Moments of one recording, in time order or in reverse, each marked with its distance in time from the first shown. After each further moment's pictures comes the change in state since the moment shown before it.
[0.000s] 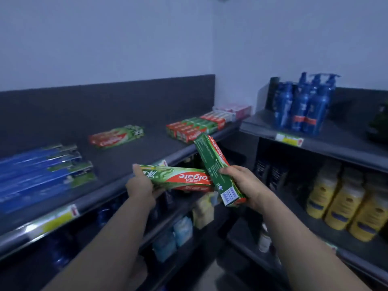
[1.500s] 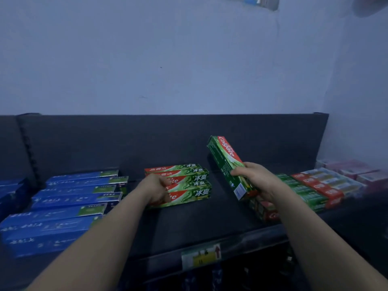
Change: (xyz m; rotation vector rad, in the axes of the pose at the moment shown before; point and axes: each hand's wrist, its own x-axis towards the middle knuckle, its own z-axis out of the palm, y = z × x) left_hand 0.220 0.139 0.006 1.147 0.077 0.271; right_hand 0.327 -0.114 0.126 -0.373 -0.450 -0.178
